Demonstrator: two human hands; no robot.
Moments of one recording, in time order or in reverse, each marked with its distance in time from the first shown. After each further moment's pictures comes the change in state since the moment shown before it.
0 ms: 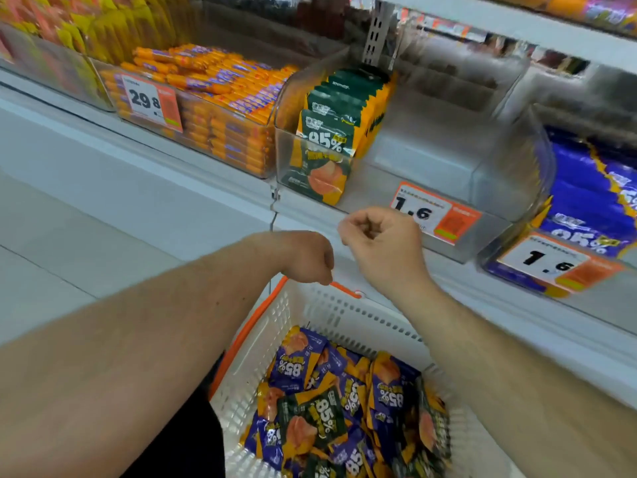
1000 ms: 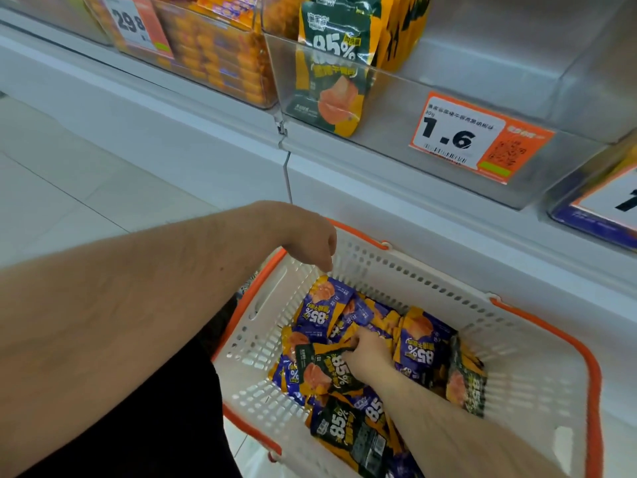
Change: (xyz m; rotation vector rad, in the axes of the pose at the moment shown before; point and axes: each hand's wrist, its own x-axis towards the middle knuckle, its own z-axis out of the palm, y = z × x) left_hand 0.025 0.002 0.039 0.149 -0.302 -0.143; right_hand -0.155 0.232 0.082 -0.516 -0.654 0.728
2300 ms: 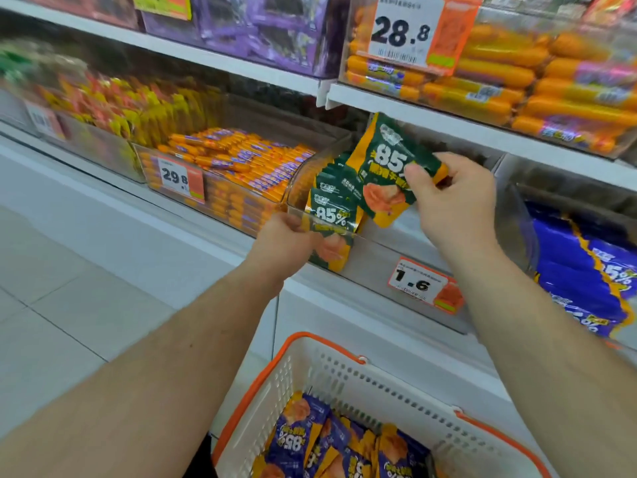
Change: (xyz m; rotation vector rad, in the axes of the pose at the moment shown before) left_hand -0.055 -0.037 -0.075 -1.370 0.963 0.165; right_hand -0.148 -0.212 -0.336 0.422 1.078 -0.802
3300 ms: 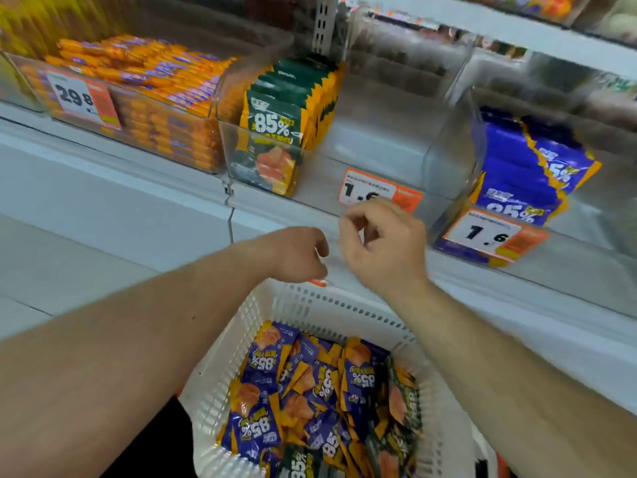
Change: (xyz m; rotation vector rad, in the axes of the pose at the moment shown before) left_hand -0.041 -0.046 0.068 0.944 -0.729 0.179; right_hand -0.127 0.081 0.002 -0.117 0.075 -0.418
